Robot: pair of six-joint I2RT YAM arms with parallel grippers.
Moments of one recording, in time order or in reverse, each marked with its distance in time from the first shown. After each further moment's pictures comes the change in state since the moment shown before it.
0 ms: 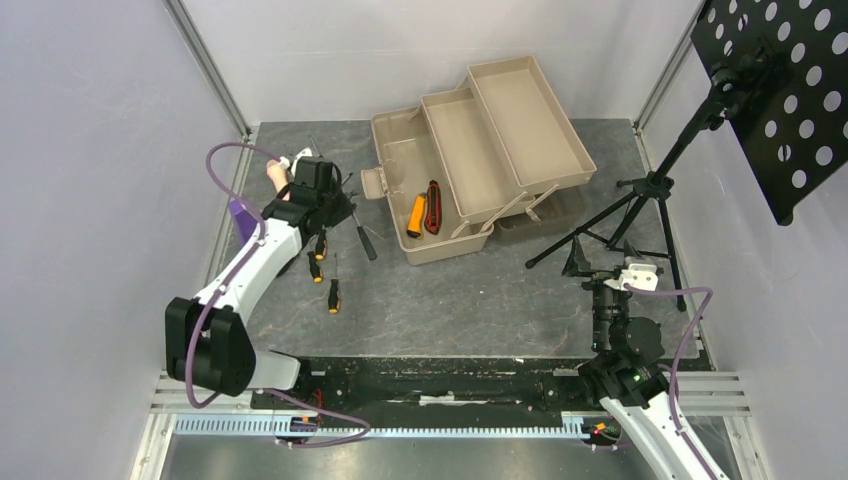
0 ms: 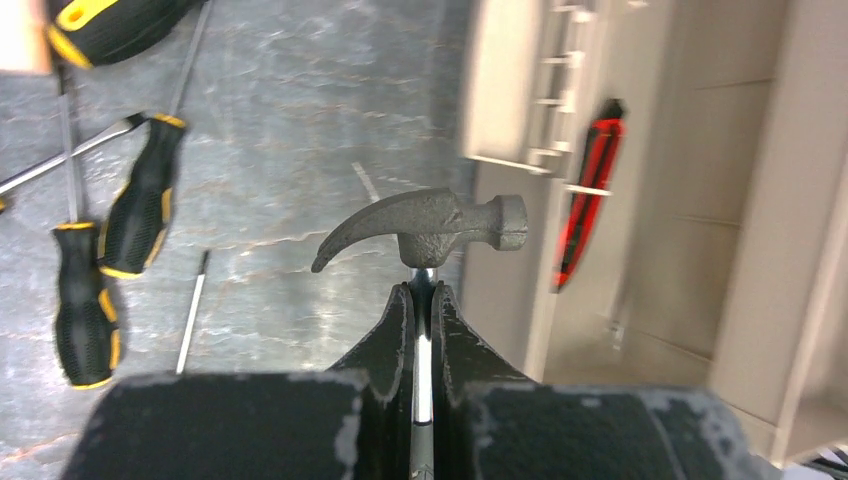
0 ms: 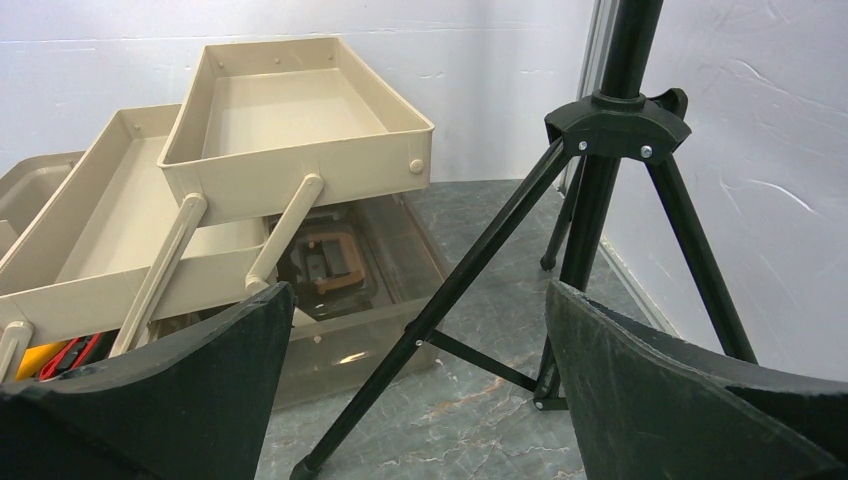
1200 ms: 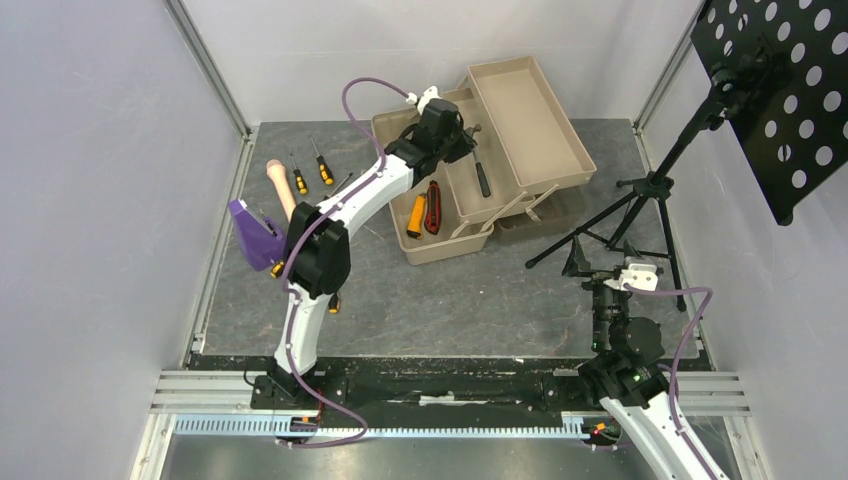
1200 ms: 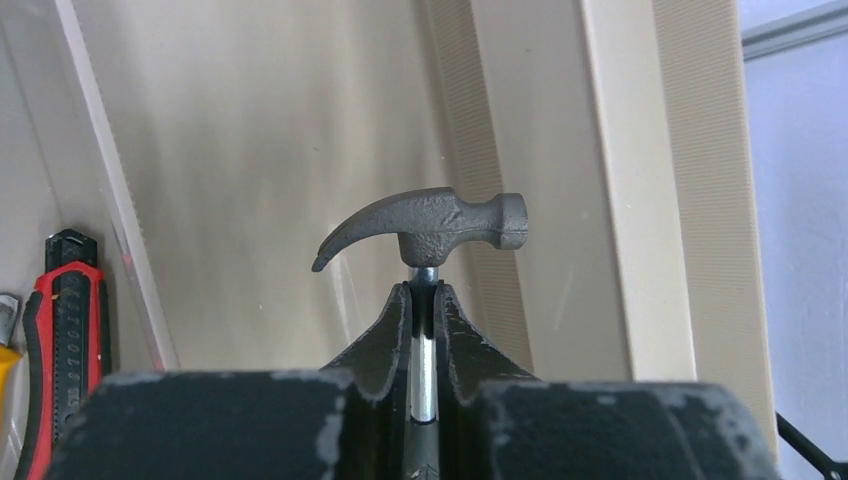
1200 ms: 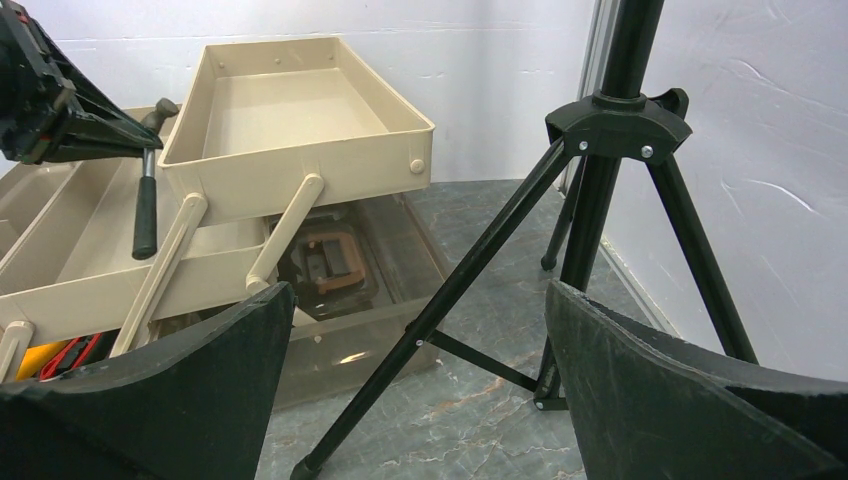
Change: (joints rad) left arm -0.373 0.776 0.925 0.174 0.005 -0.126; right arm 0.000 0.000 0.000 0.000 -0.001 0.000
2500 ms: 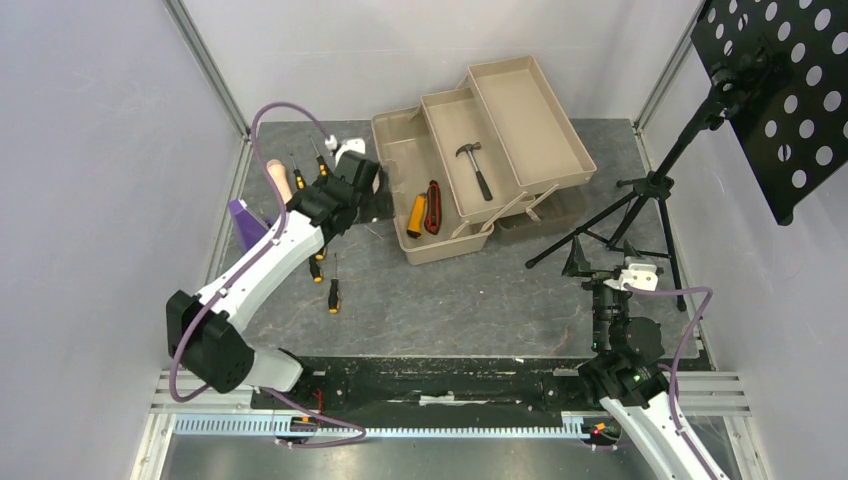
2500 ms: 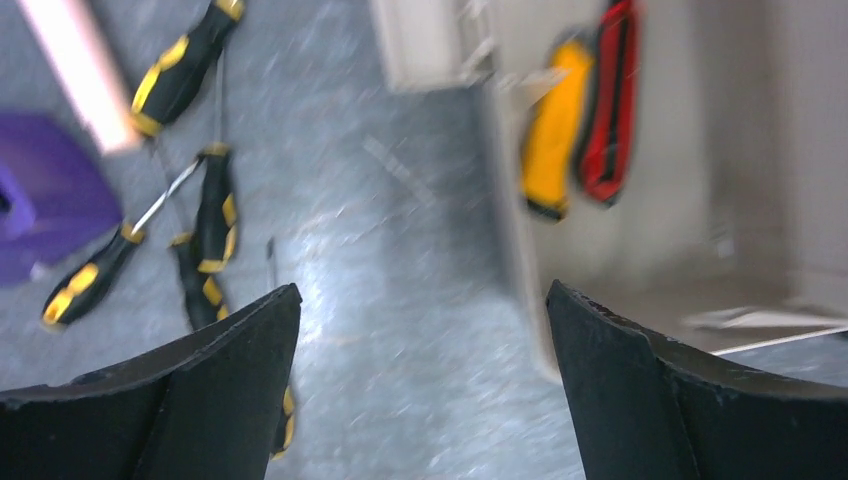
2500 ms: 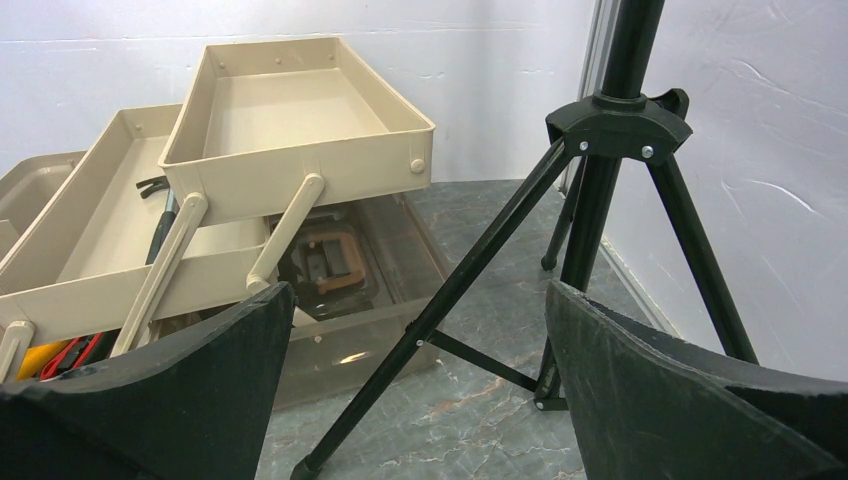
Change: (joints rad) left arm 0.074 -0.729 -0.638 -0.417 -0.261 0.381; right arm 0.000 0.000 0.000 0.000 -0.001 0.000
